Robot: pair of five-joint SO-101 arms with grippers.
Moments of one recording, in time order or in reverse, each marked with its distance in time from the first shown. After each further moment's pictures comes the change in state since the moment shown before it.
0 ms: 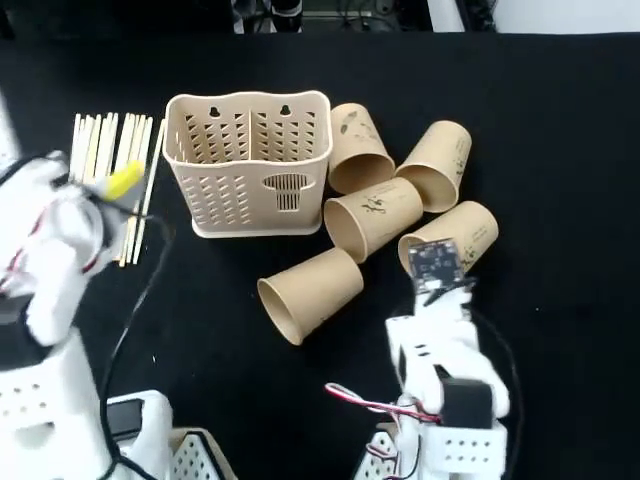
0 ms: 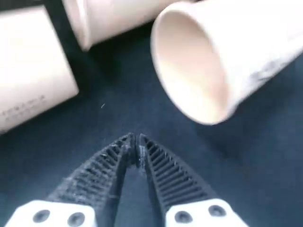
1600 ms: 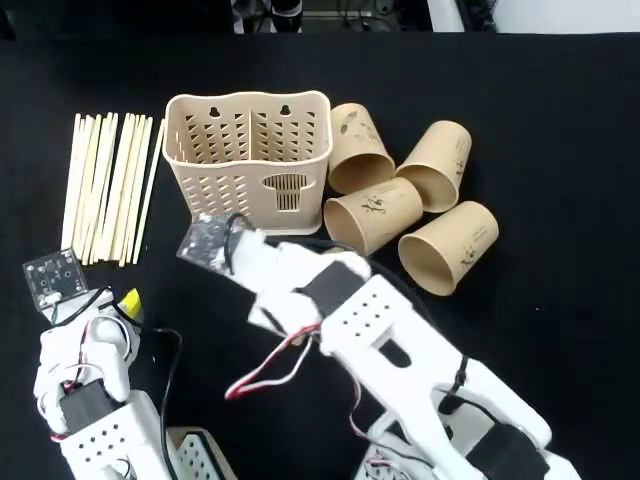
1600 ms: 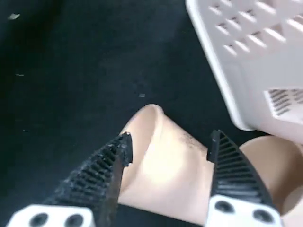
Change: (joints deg) left arm -15.2 -49.8 81.1 -22.2 -15.9; right arm -44.8 74.6 -42.0 -19.3 15.4
